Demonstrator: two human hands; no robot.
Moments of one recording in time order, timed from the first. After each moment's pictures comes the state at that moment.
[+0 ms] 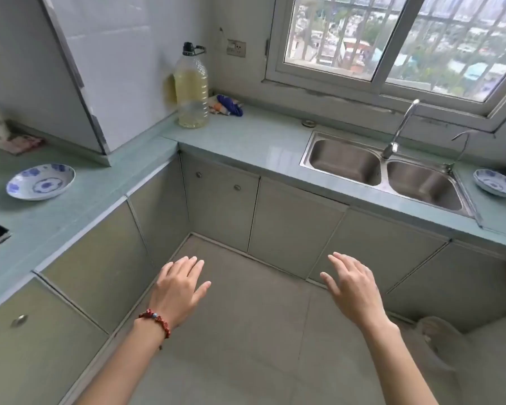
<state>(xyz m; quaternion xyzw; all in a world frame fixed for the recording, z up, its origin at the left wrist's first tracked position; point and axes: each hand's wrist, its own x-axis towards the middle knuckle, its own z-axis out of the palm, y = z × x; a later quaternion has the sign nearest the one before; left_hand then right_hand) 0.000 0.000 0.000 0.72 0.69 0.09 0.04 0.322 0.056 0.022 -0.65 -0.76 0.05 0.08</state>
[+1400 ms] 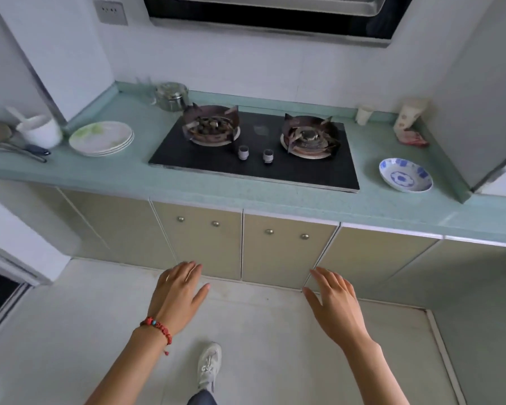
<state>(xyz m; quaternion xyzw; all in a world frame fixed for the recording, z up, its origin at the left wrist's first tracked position) -0.142 -0.363 -0.029 0.10 0.99 0.11 0.05 -0.104 -0.074 -0.034 -0.03 -0.98 0.18 0.01</state>
